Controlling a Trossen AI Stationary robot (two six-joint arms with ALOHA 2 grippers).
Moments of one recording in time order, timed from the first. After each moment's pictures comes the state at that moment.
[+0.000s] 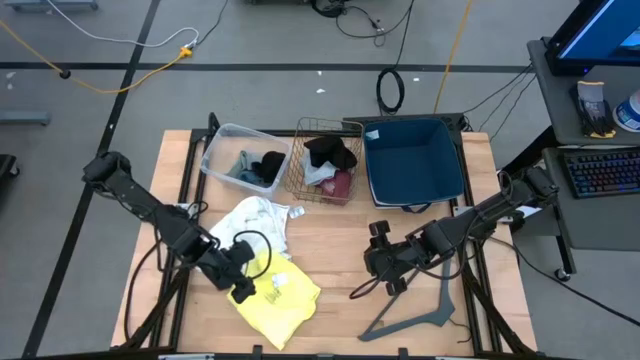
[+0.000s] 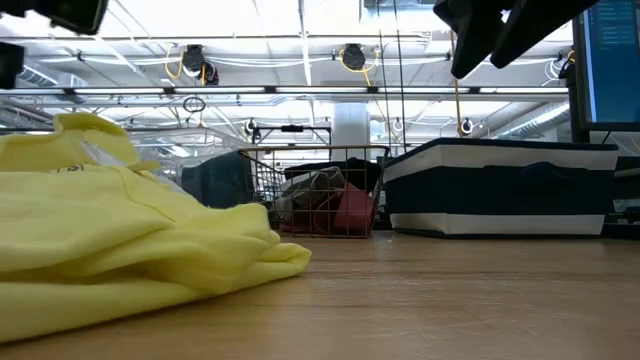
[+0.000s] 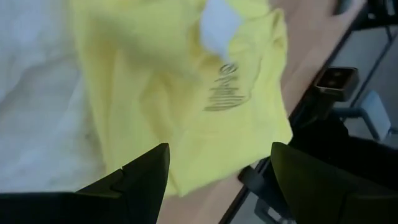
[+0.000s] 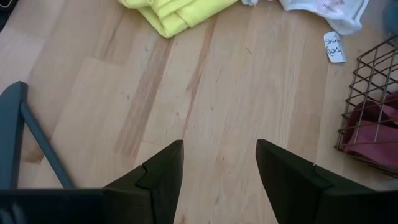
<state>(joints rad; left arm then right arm) -0.65 1.25 0.84 -0.57 -0.02 -1.42 0.47 1.48 1.17 -0.73 0.26 0.11</state>
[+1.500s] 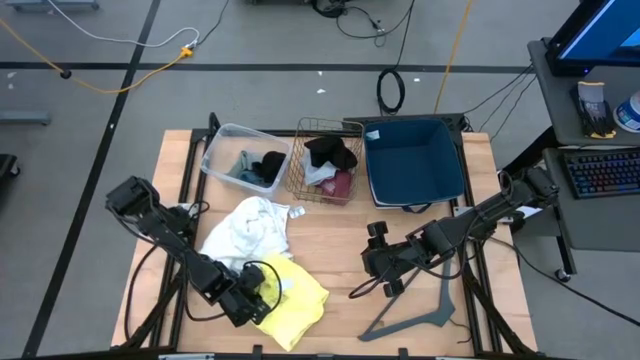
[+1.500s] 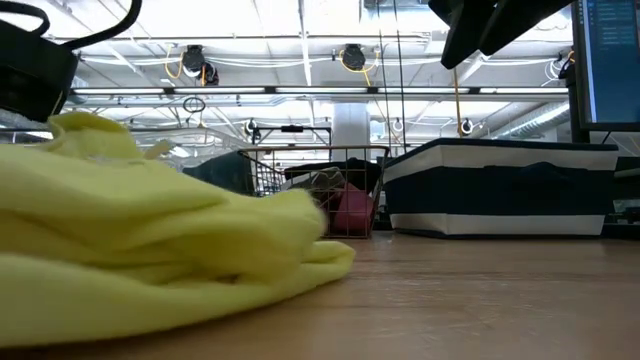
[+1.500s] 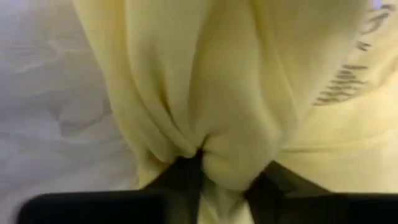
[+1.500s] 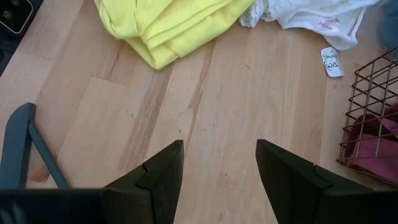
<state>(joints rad) -0.76 1.71 0.85 -0.36 -0.15 -1.62 0.47 1.48 1.17 -0.67 0.26 0.11</state>
